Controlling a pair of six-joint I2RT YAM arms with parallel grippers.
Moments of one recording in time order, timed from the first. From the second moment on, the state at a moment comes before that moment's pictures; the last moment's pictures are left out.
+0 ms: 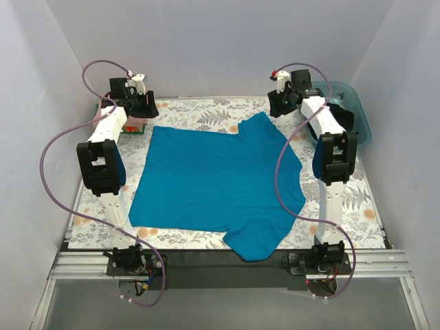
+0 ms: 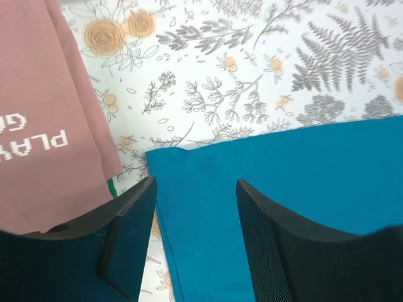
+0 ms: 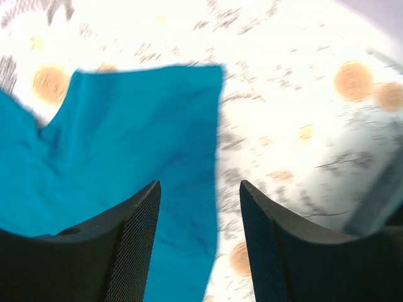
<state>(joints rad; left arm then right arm) 0.09 2.09 1.82 -0.45 0.41 0.10 0.16 2.29 2.08 -0.63 -0.31 -0.31</state>
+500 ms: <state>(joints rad) 0.09 2.29 1.83 -0.43 0.38 0.06 0.14 2.46 2.09 -0.35 -0.31 -0.15</state>
